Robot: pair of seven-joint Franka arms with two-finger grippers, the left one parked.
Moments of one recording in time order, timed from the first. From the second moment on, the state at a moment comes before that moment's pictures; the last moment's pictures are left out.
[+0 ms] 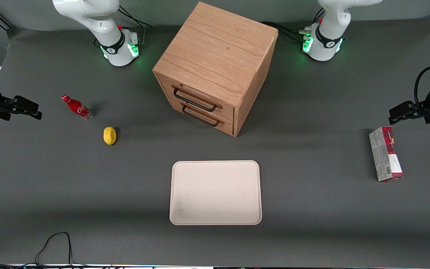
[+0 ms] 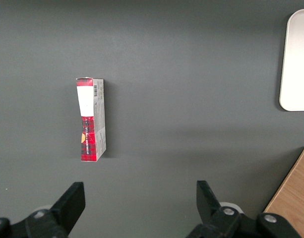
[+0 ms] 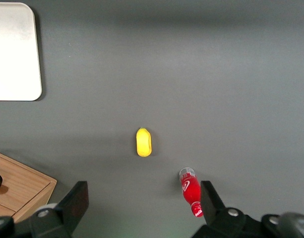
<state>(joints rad) 0.03 0.04 -0.07 -1.57 -0.01 1.57 -0.03</state>
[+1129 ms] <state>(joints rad) 0.02 -0.36 -0.24 -2.14 -0.06 1.75 -0.15</state>
